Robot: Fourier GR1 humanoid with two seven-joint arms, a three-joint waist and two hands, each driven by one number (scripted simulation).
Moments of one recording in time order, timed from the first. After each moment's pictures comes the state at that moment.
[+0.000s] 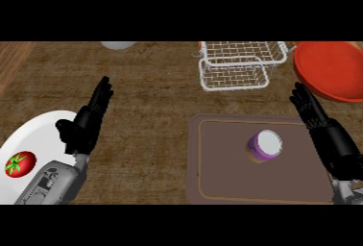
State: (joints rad) left arm -0.27 0.36 -0.32 -1.37 0.28 0.31 -0.07; right arm -0.07 -0.48 0.19 -1.70 -0.21 -0.10 -0.02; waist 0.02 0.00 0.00
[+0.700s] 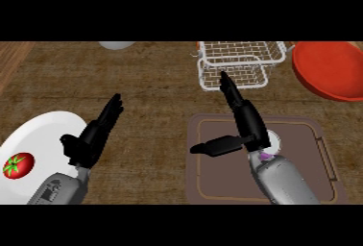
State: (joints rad) left arm -0.19 0.34 -0.33 -1.34 0.30 0.13 -0.12; right arm -0.36 -0.12 0.35 -1.43 -0.07 -0.23 0.04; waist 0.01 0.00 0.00
